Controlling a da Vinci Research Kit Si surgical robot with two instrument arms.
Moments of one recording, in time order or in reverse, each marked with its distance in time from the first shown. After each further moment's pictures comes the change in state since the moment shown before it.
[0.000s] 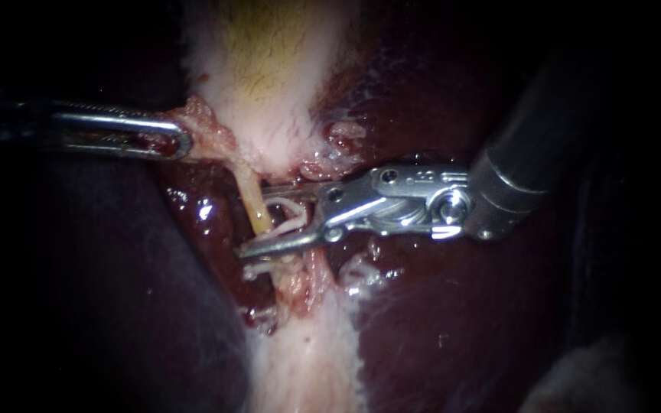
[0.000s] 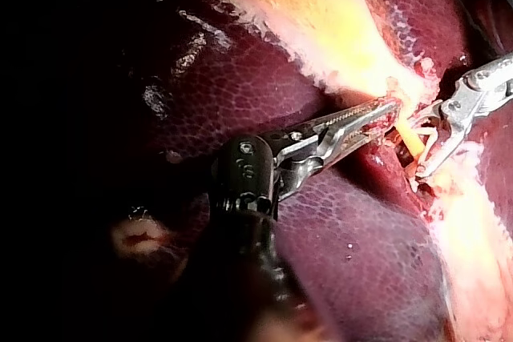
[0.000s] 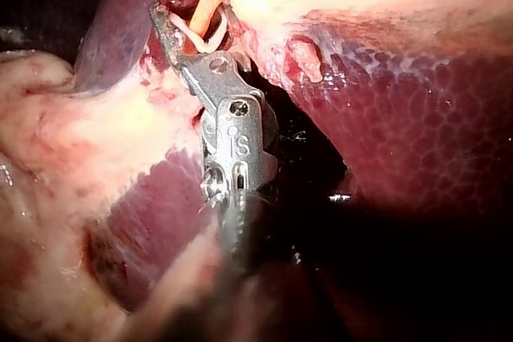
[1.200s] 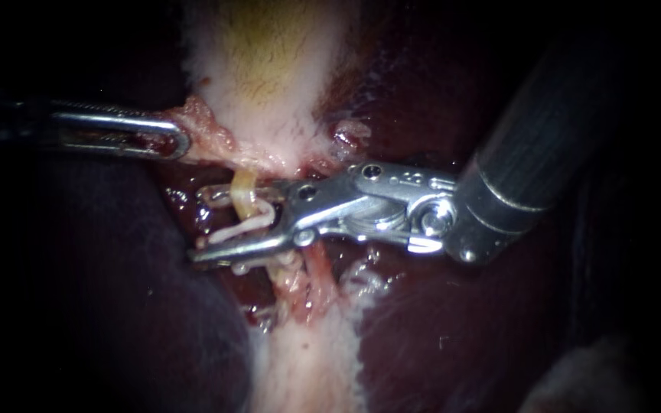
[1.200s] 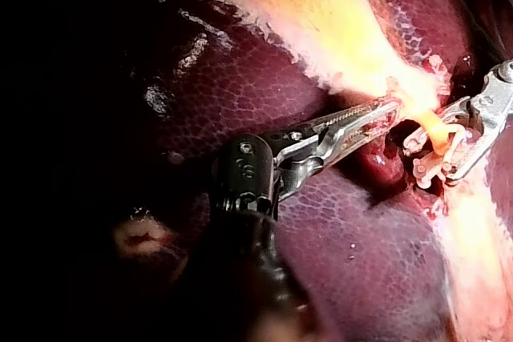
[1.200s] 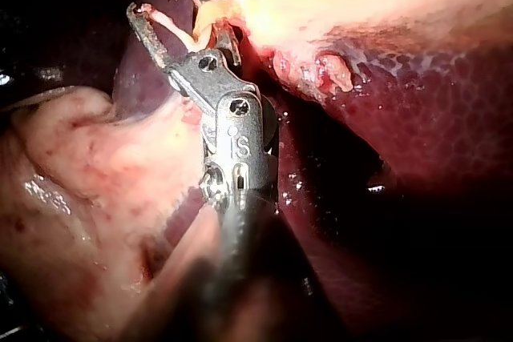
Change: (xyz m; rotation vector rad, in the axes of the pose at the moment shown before) right arm 0.006 -0.005 0.000 0.121 0.089 0.032; left arm 0.000 0.000 0.000 -0.002 -0.001 0.000
